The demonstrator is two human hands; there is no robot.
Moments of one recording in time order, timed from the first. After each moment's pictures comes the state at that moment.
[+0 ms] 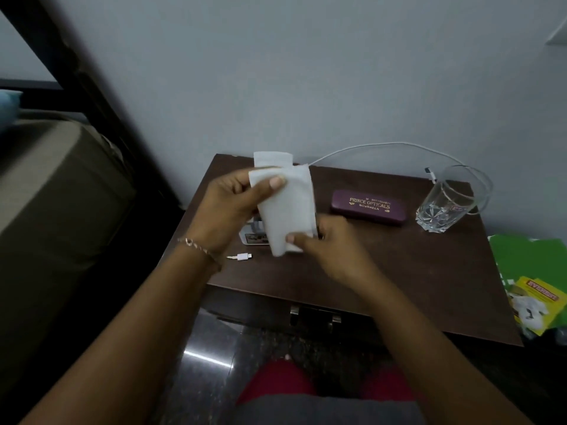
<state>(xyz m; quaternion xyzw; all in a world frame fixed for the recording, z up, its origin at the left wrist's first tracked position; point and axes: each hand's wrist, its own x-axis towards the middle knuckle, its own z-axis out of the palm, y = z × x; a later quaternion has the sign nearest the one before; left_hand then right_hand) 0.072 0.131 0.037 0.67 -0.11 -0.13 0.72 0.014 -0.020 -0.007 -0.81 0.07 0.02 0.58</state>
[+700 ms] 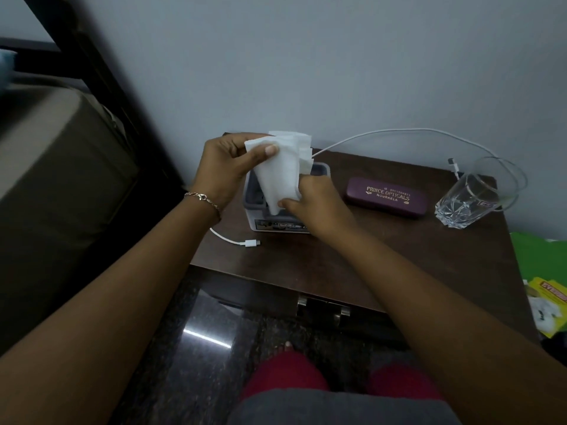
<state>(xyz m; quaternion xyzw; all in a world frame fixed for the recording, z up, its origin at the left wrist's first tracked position) 0.136 0.154 0.005 0.74 -0.17 0.00 0.65 0.089 0.005 -0.030 -0.94 -0.02 -0.01 0.35</state>
